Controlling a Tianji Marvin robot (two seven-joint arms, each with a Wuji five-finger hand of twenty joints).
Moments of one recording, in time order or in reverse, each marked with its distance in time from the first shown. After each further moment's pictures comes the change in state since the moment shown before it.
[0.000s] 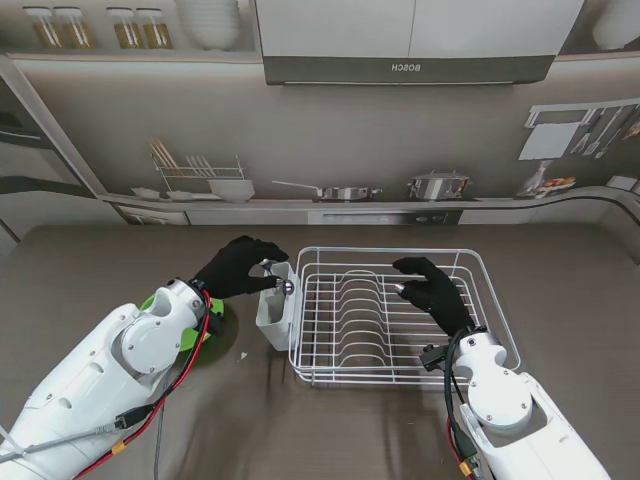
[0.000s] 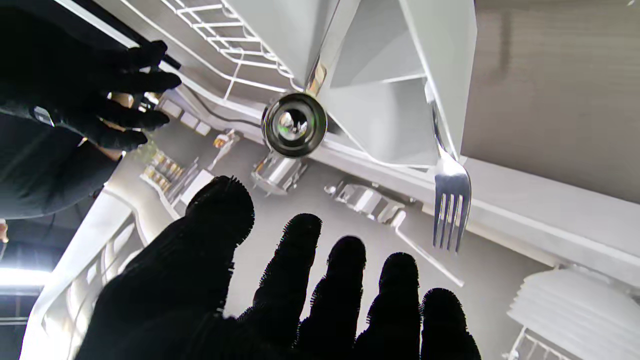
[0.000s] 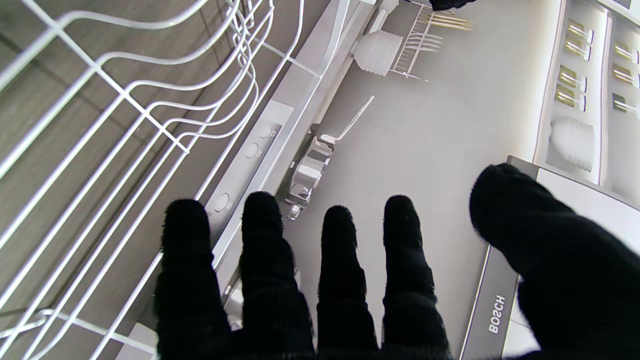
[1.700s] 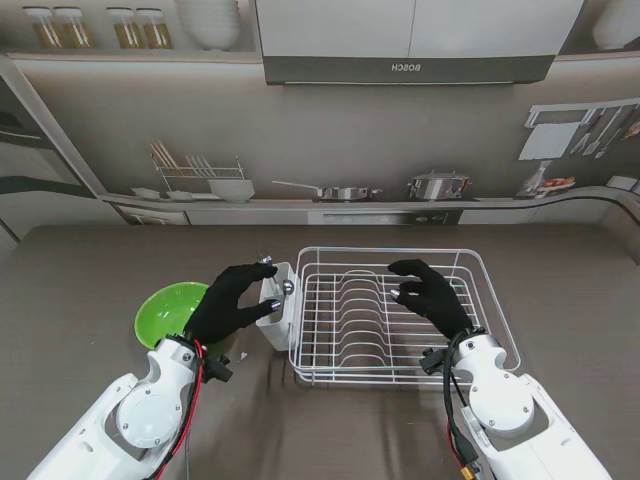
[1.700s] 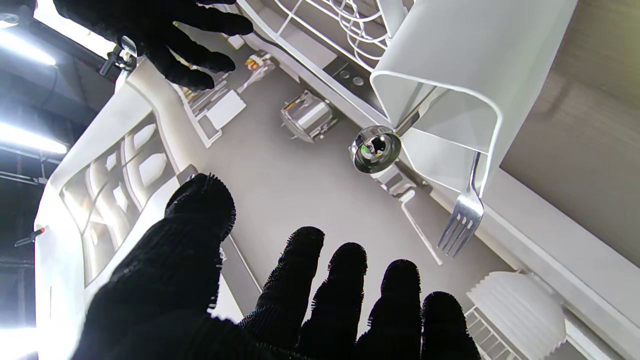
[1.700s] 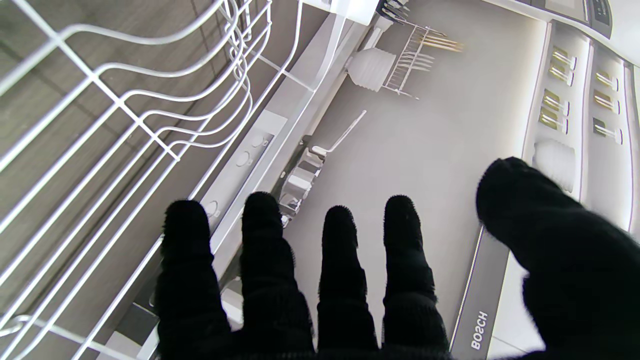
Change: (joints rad) left arm 0.317 -0.052 -0.103 -0.199 -0.107 -0.006 0.216; right arm -0.012 0.010 0.001 -0.013 -0.035 -0.032 0.024; left_hand -0.027 0.021 -0.127 0.025 -0.074 0.035 -0.029 -0.040 -0.041 0.010 0.007 -0.034 -0.021 0.001 -0.047 -0.038 -0.010 -0.001 -0.014 -0.035; right_hand 0.000 -0.036 -0.017 0.000 0.000 -0.002 0.000 0.000 0.000 -0.005 -0.001 -0.009 0.000 0.000 -0.003 0.000 0.000 0.000 -0.011 0.001
